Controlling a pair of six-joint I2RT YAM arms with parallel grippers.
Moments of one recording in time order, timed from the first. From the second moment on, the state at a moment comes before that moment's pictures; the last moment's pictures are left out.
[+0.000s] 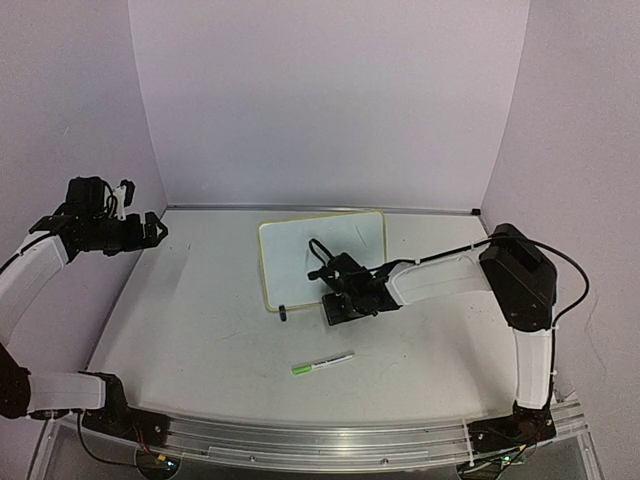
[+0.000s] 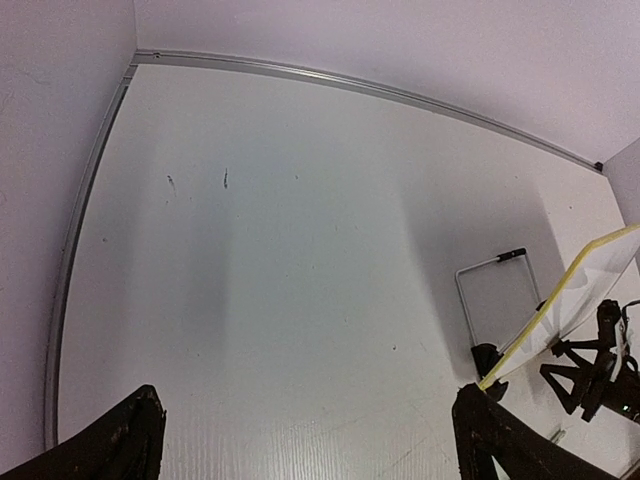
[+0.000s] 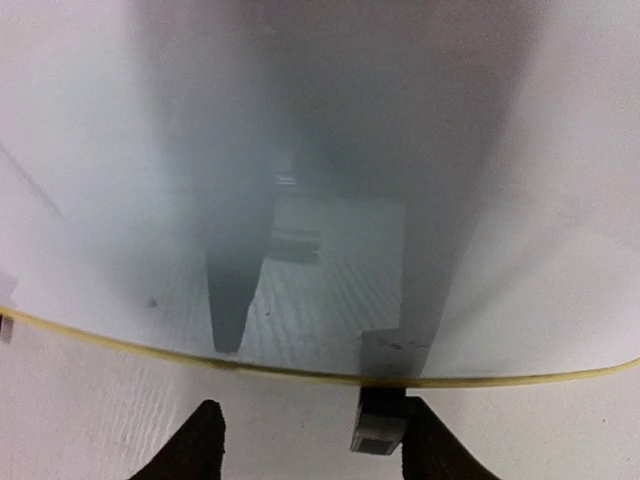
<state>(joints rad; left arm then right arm) -0.01 1.08 0.99 -0.57 0.24 -0.17 0.93 2.06 1.31 -0.26 0.34 0.48</state>
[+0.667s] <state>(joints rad) -0.01 1.10 0.98 -0.56 0.29 -0.17 0.57 1.63 0.97 -0.04 -0.21 0.31</state>
